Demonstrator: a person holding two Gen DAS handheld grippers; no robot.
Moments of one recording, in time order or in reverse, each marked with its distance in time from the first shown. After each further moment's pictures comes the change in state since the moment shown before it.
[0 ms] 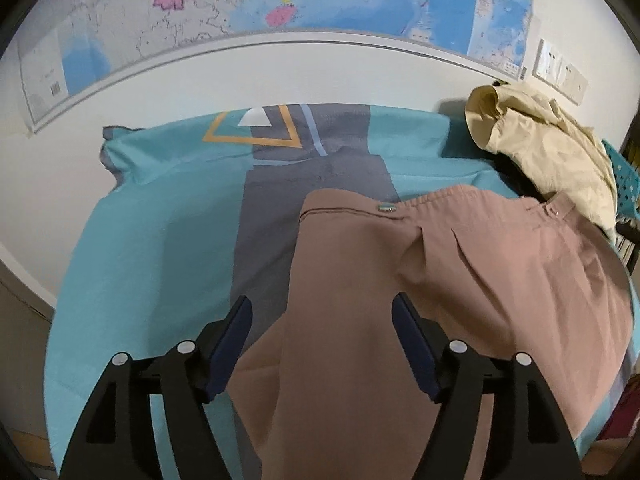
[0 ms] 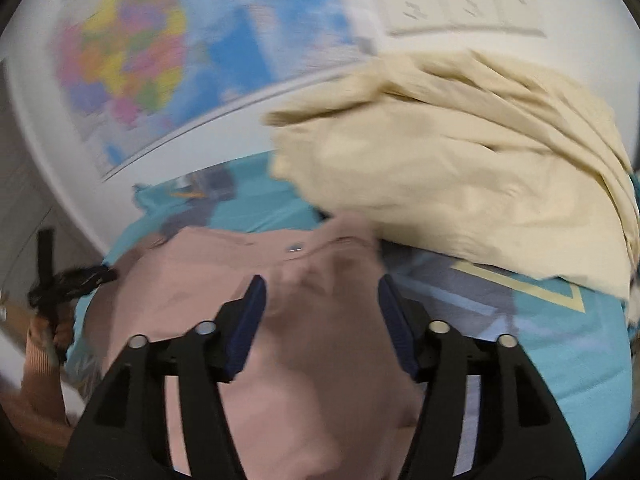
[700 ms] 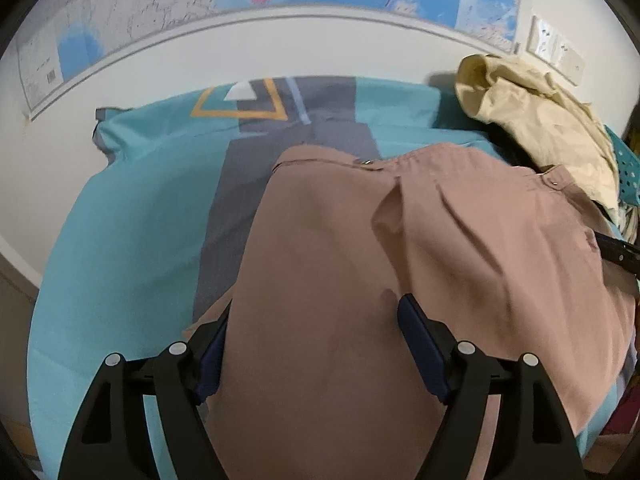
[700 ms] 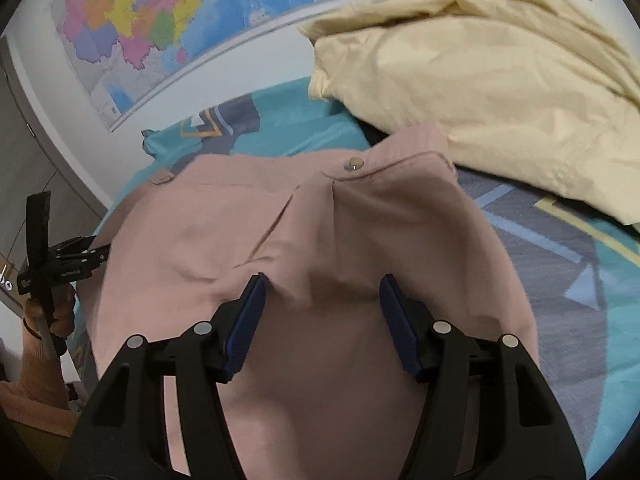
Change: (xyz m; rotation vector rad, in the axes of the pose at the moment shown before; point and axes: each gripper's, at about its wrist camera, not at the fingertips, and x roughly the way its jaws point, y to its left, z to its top) left arm 0.010 -0.017 -0.024 0.000 0.032 -0.015; right arm 0.045 0.018 -0.027 0.024 0.131 0.020
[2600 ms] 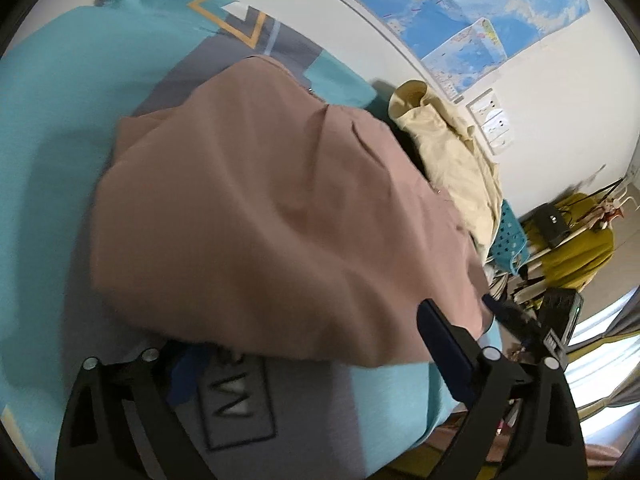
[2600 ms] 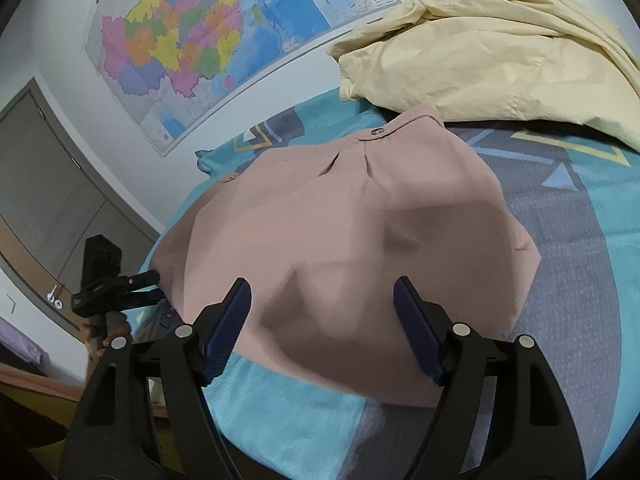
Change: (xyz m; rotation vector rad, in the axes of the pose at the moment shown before) left arm -0.024 0.013 -0.083 -0.382 0.055 -0.547; right arm -0.068 -0.001 -0.071 0.128 -0.059 0.195
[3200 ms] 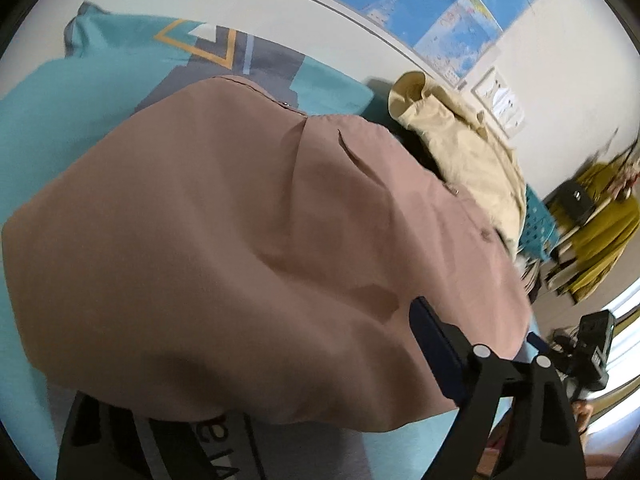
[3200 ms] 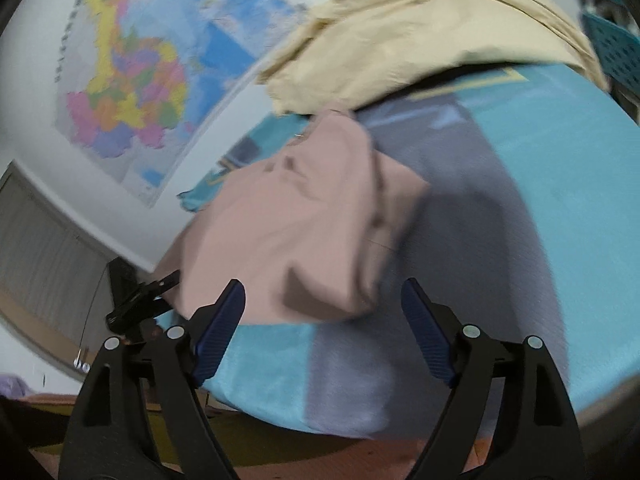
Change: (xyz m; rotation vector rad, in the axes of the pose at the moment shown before) left arm 0.034 -0.027 0.018 0.147 -0.030 0.128; right arm -0.058 -0.056 -0.044 0.279 -0.033 -0.050
